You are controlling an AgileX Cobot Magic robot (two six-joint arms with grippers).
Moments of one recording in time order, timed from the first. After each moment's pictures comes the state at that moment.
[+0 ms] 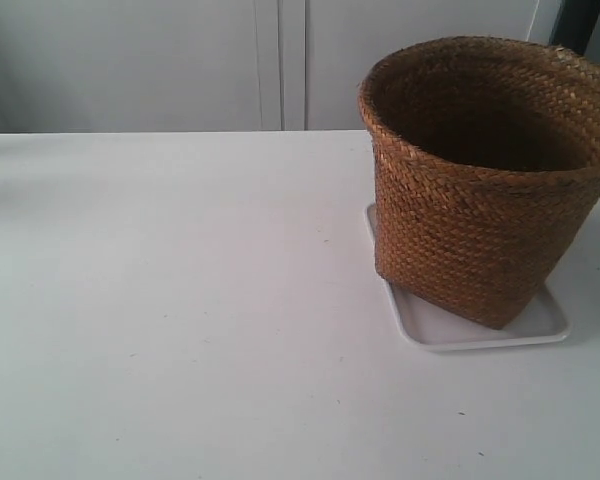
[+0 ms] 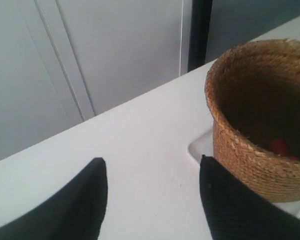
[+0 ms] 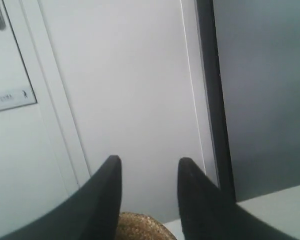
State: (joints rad) left arm -0.65 1.22 -1.45 0.12 0.68 -0.09; right arm 0.02 0.72 -1.05 -0.40 0.36 0.59
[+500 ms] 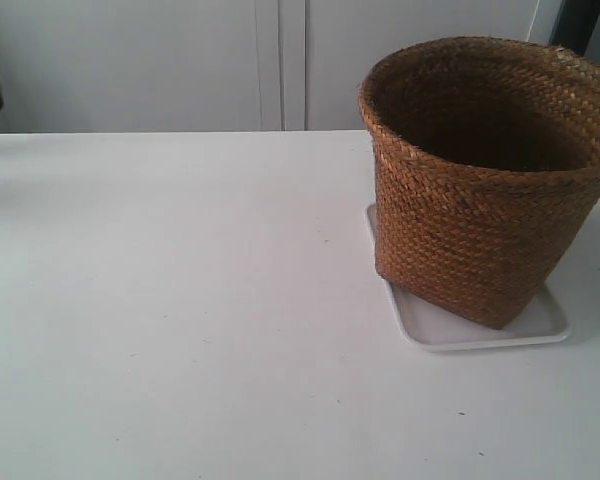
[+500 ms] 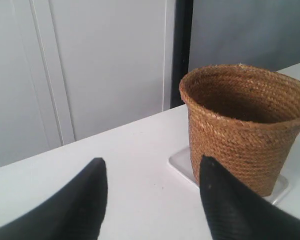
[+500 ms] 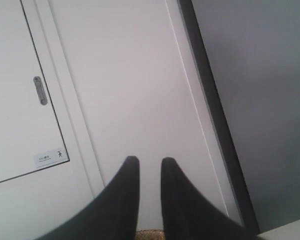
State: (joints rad) left arm -0.65 0.58 -0.67 0.08 0.25 -0.11; right arm 0.02 0.19 -0.88 -0.34 0.45 0.61
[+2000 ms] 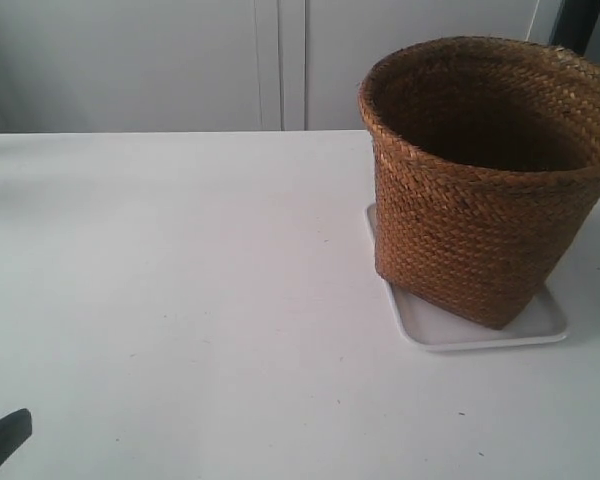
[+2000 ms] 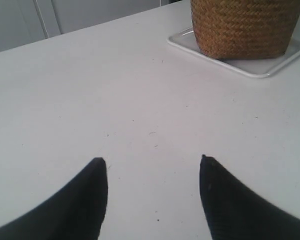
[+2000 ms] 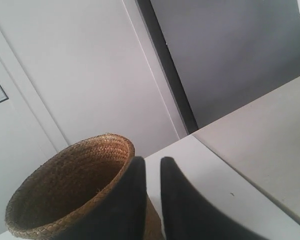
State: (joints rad) left arm -0.65 0.25 0.02 0.11 0.08 -0.08; right arm 0.02 0.00 -0.84 -0.33 0.94 0.58
